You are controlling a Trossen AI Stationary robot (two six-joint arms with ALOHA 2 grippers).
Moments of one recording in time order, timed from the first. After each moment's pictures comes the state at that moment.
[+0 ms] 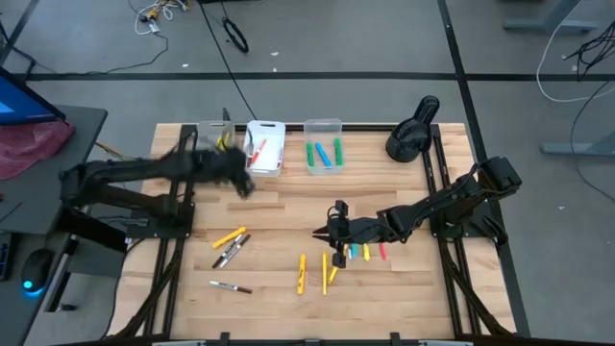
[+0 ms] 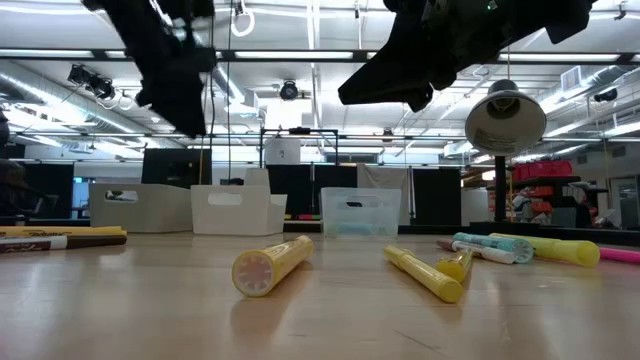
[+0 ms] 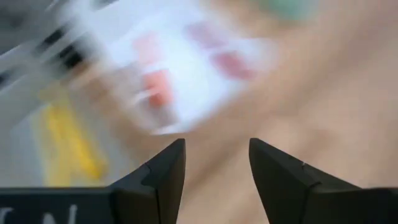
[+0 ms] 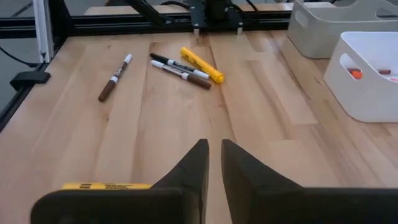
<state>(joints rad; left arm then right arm) 0.23 1.11 0.86 -0.76 -0.36 -0.44 0.32 1.60 0.84 0.28 0.35 0.18</state>
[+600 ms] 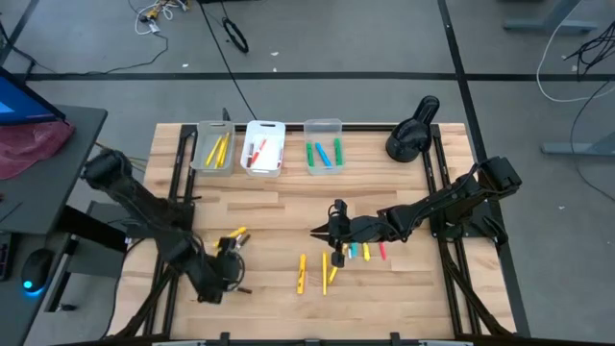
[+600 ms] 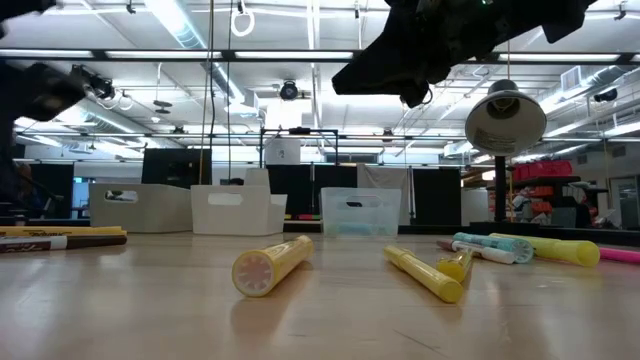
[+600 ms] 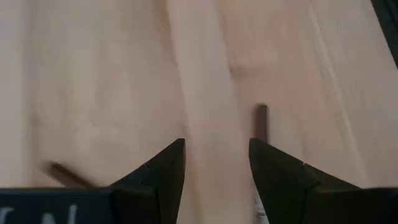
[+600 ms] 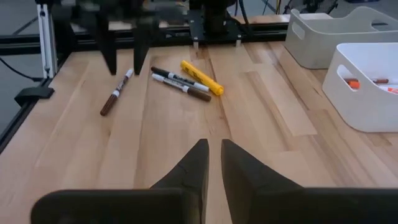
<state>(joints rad) -0.82 1.34 0.70 -0.41 -0.34 -0.57 0.32 1.60 0.84 0.33 0.35 0.18</state>
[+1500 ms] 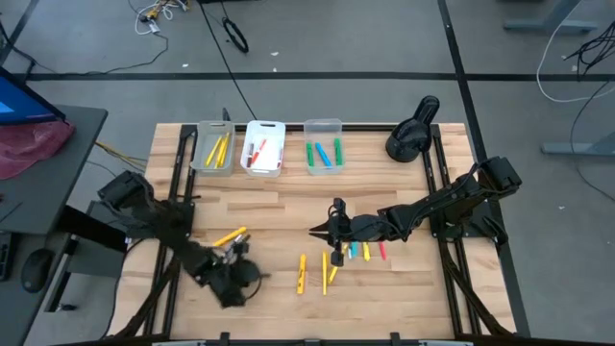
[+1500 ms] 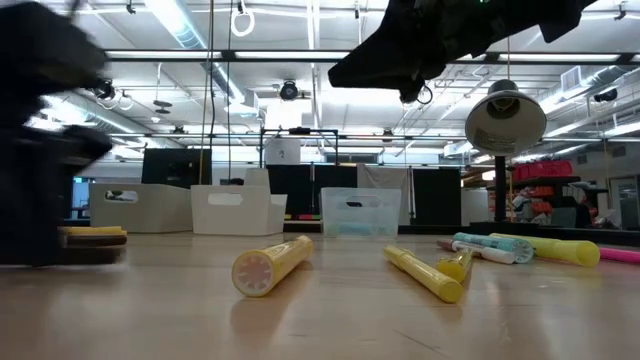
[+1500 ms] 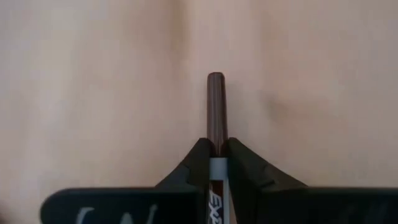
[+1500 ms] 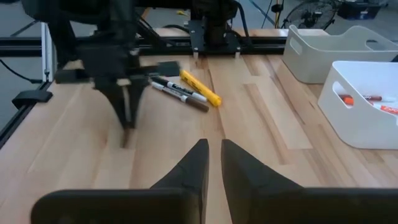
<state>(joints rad) -0.78 1.66 0.69 -0.12 -0.48 -0.64 0.31 1.60 0.84 0.37 0.35 0.12</state>
